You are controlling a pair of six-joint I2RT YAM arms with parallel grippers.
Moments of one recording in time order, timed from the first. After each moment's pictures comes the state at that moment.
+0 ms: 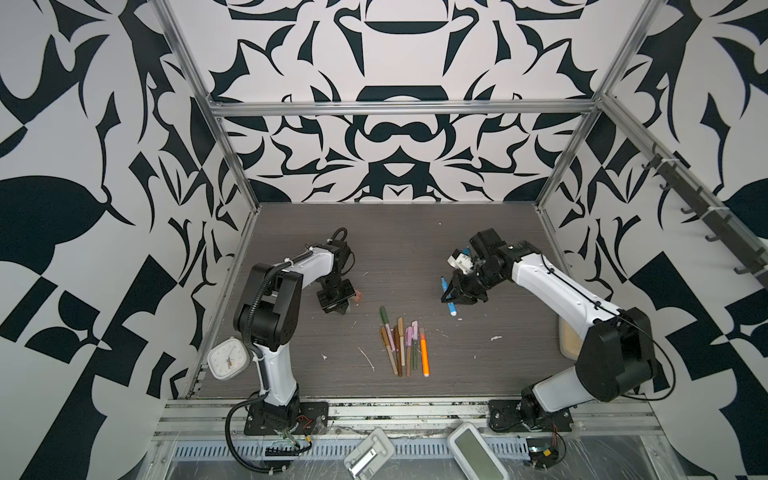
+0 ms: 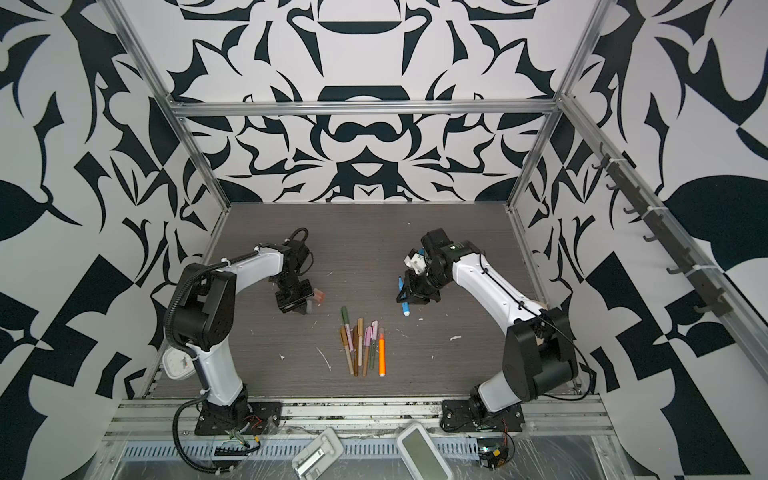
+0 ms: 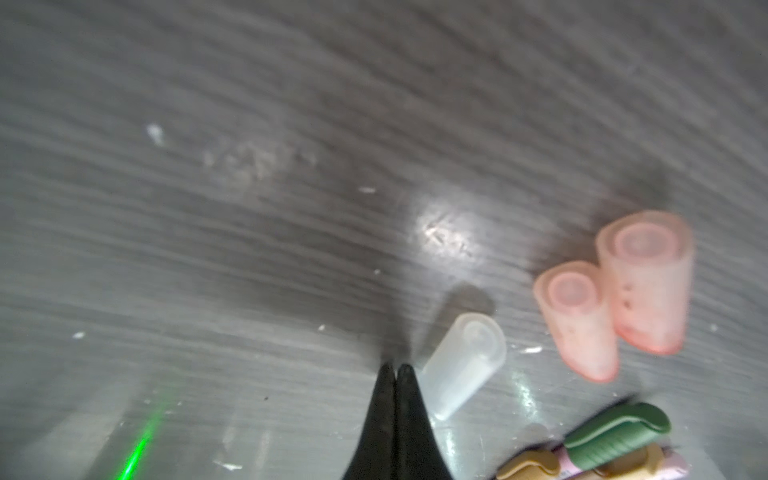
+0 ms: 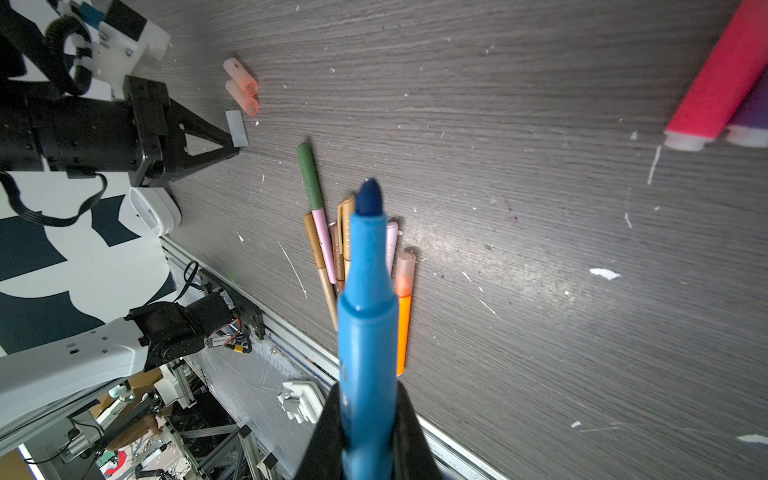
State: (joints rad) left arm -0.33 1.89 1.23 -0.99 0.18 -0.71; right arm 0.35 1.51 1.19 -1.00 -0.62 0.39
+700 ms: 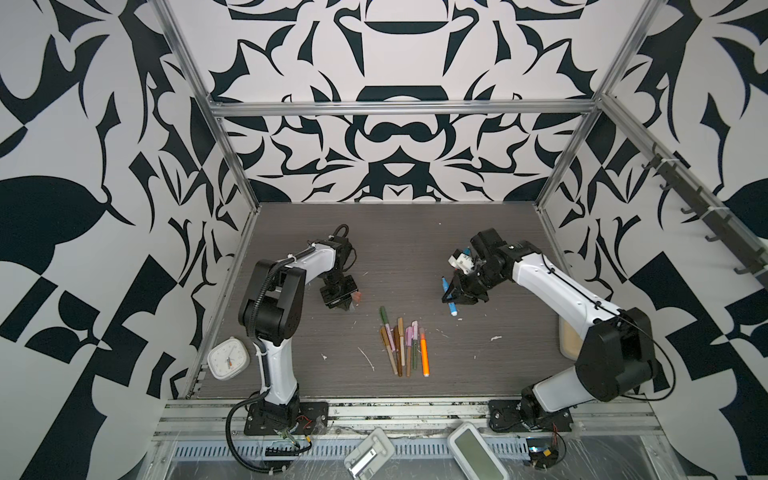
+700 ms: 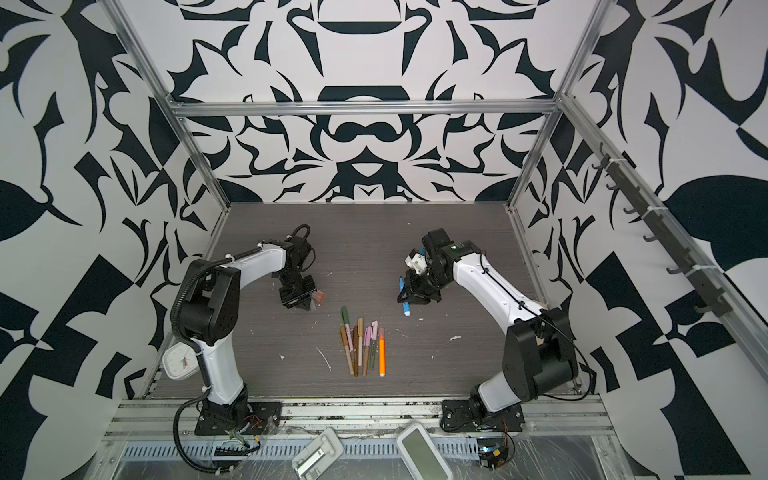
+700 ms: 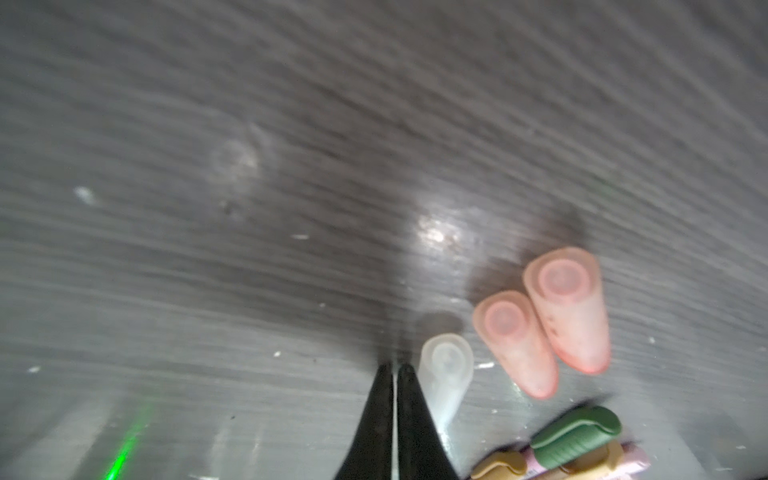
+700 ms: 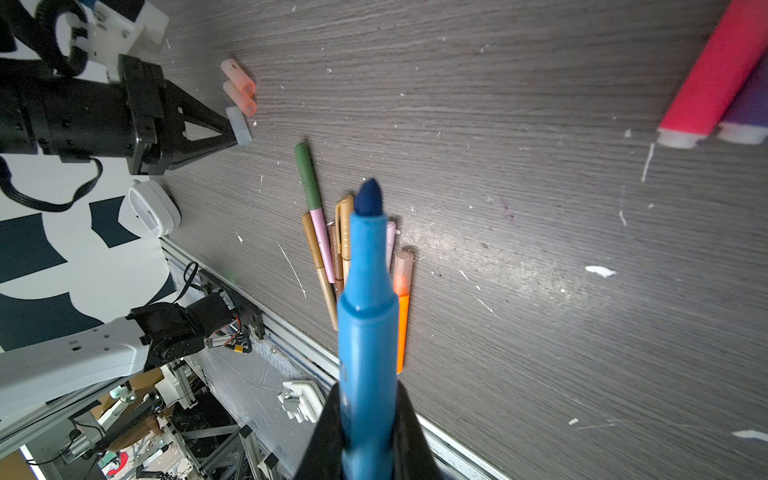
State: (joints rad) left arm -0.34 1.94 1.28 -0.99 0.22 -0.72; right arm 0.34 1.51 1.19 -1.01 -0.62 0.39
